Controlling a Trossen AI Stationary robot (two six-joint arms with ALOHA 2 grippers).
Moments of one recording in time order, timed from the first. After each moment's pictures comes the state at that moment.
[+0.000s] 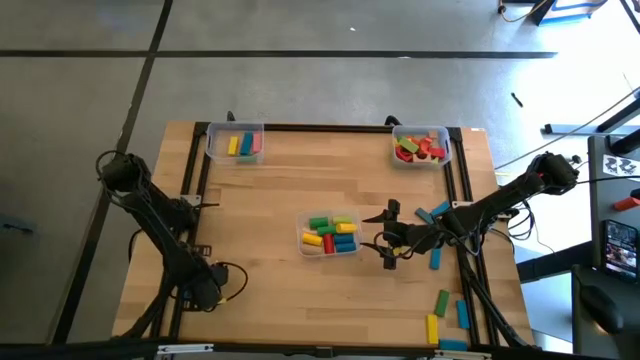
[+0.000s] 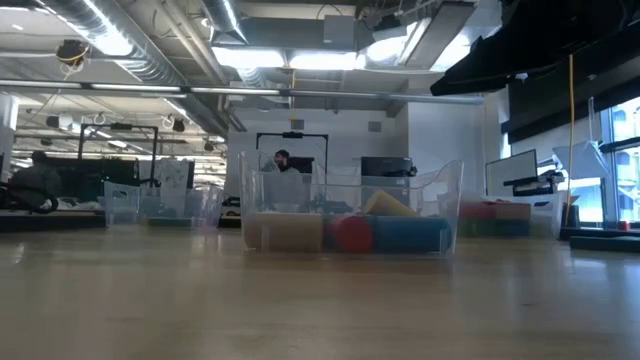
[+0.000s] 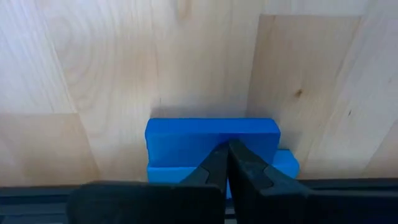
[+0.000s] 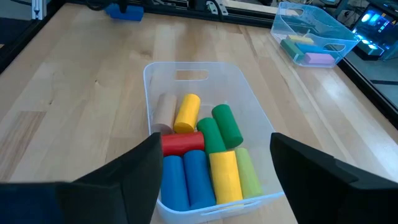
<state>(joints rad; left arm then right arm) -0.96 1.50 0.75 -0.84 0.17 -0.97 0.46 1.22 0.61 0.10 0.54 0.13</state>
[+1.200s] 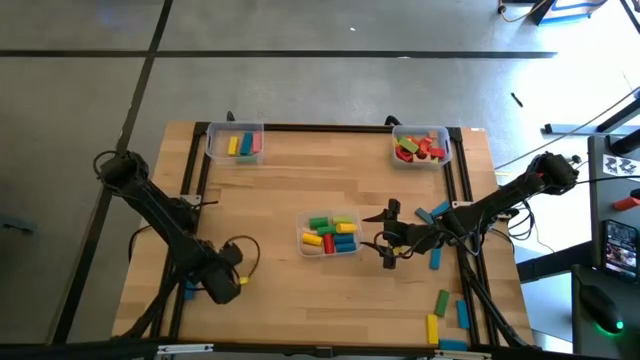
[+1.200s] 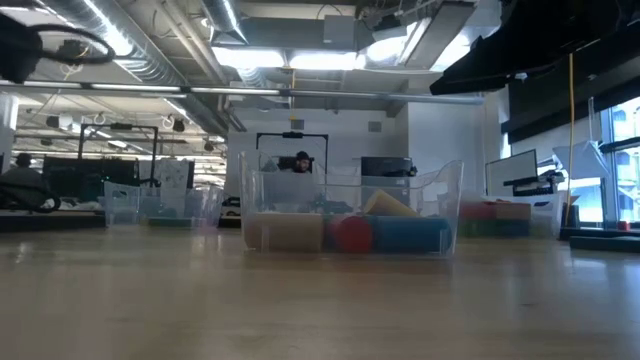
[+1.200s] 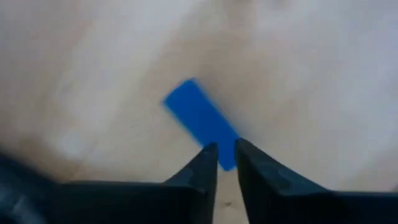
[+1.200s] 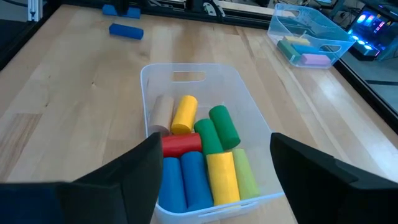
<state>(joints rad) -0.82 1.44 0.87 -0.91 -0.05 -1.50 0.46 1.22 0.61 0.11 0.55 0.13</state>
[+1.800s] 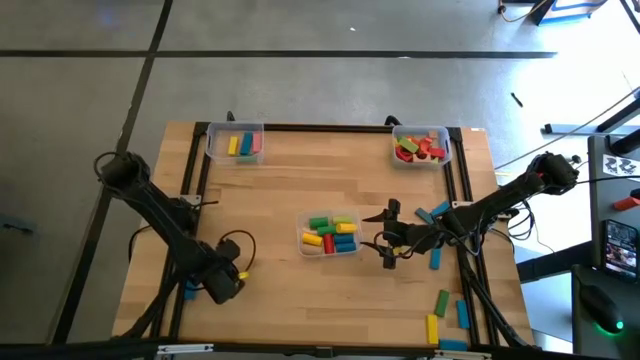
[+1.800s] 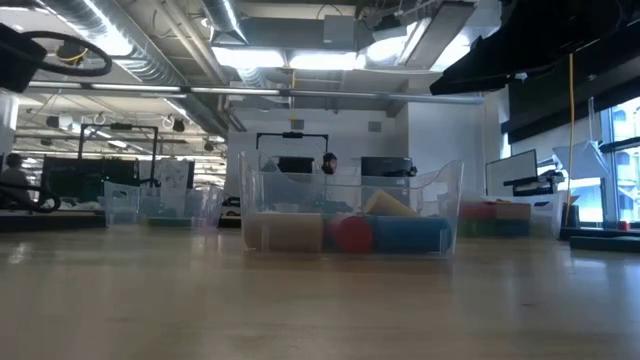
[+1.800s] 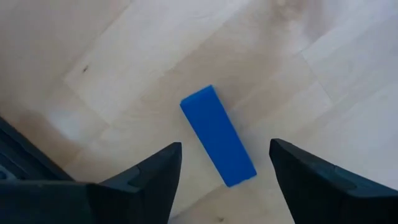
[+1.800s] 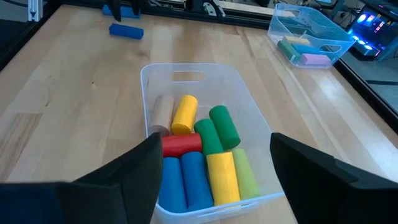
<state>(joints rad) -0.82 1.47 0.87 -0.93 -0.09 -1.69 0.46 1.22 0.61 0.11 0.55 0.13</state>
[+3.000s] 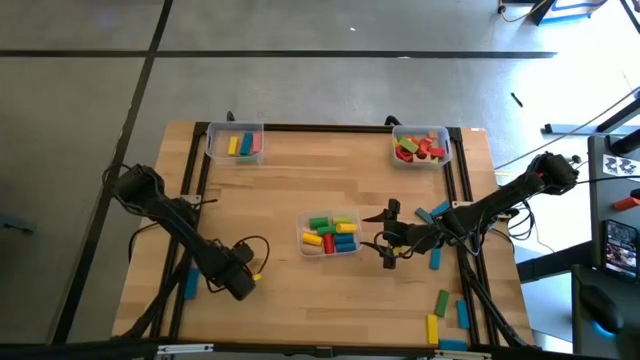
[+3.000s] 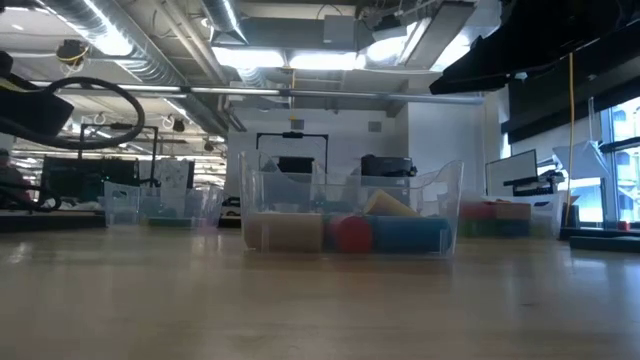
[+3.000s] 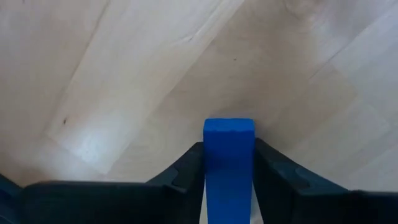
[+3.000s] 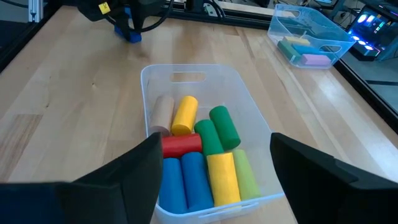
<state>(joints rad) -0.71 1.64 0.87 -0.87 -0.02 -1.40 0.46 1.22 0.61 0.11 0.55 0.13</state>
